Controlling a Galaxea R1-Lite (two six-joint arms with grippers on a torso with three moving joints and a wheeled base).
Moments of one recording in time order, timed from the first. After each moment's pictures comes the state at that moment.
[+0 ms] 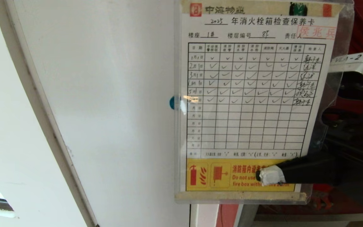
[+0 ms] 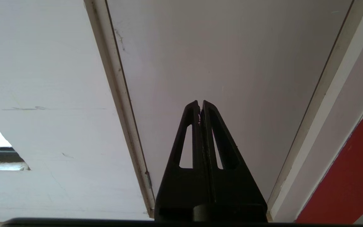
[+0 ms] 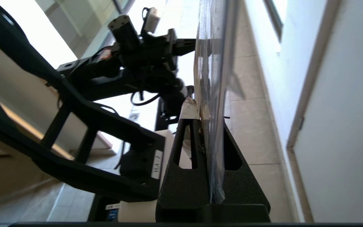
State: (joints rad) left arm -0.01 0.00 0.00 0.01 -0.02 0.02; right arm 0.52 1.35 -0.96 -0.14 1.09 0.05
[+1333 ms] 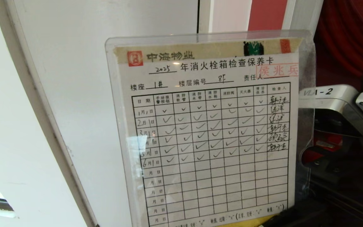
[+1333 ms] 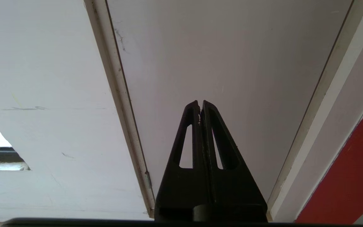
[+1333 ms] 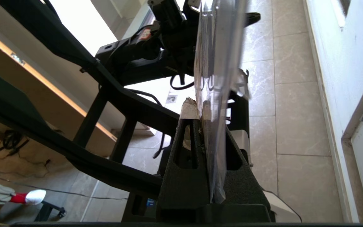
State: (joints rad) left arm -0.01 0.00 0.00 0.01 -0.02 0.02; right arm 0.69 1.37 -0.93 -0.14 1.08 0.12
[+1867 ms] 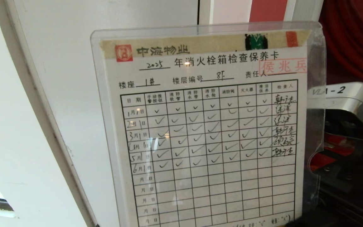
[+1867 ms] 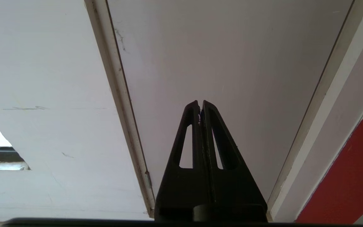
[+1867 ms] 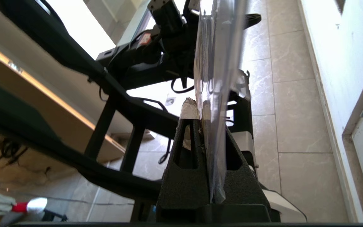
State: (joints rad) left arm -0.01 0.00 0.00 0.01 -0.02 0.02; right arm 0.76 1.34 -0.93 -0.15 0.99 0.18
